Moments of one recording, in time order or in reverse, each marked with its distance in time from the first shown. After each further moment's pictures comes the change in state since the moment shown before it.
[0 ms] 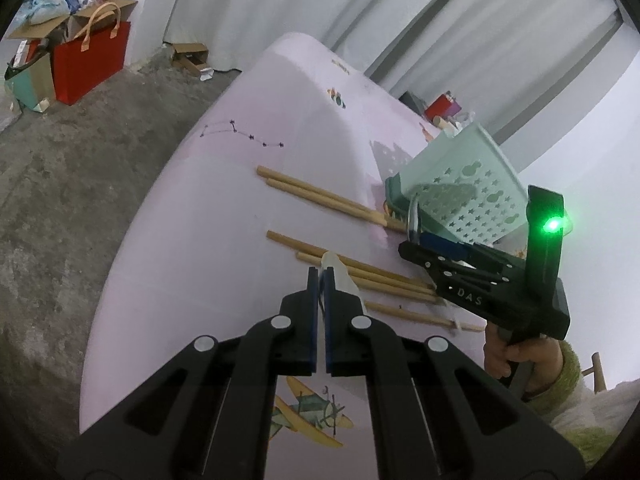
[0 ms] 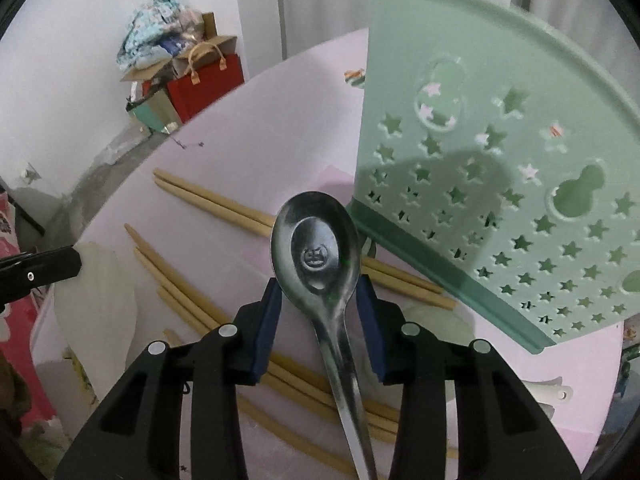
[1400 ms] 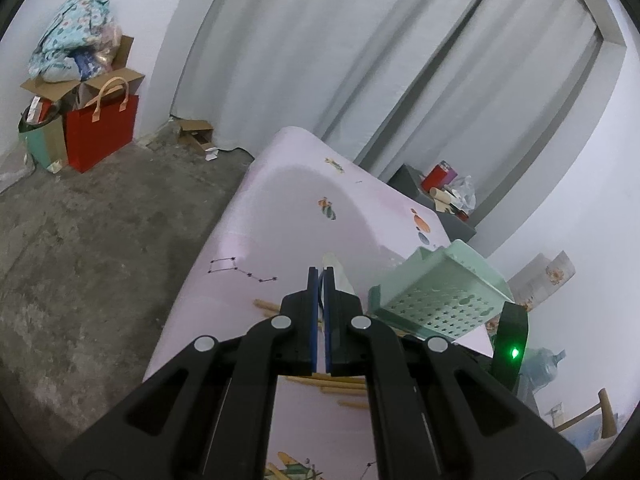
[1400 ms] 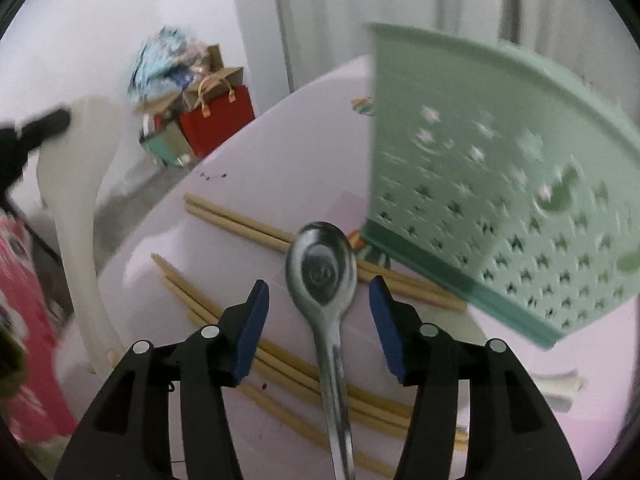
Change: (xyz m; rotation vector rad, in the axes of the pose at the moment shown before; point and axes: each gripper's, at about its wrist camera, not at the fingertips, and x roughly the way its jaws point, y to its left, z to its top) left arm -0.052 -0.015 0.069 0.026 -0.251 0.024; right arm -0.013 0.008 -0.003 0.015 -0.100 0.017
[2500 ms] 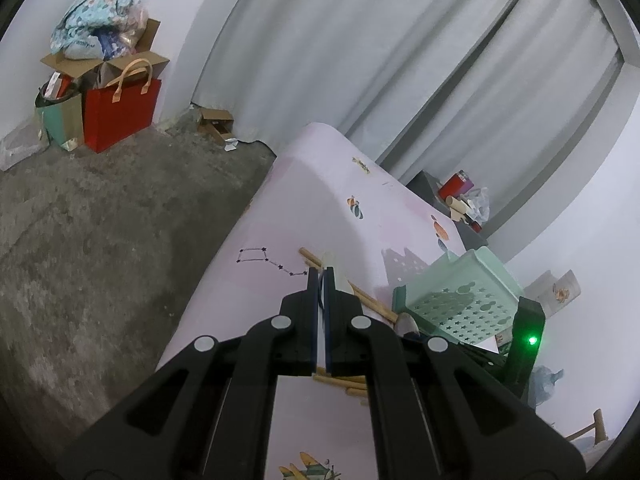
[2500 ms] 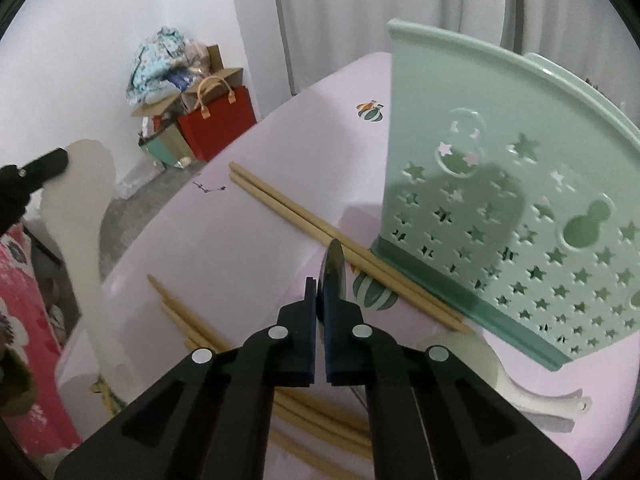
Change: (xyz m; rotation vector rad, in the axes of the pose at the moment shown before) left arm -0.002 0.025 -0.011 -0.064 -0.006 0.034; right arm 0.006 -0.009 0.010 0.052 0.016 0.033
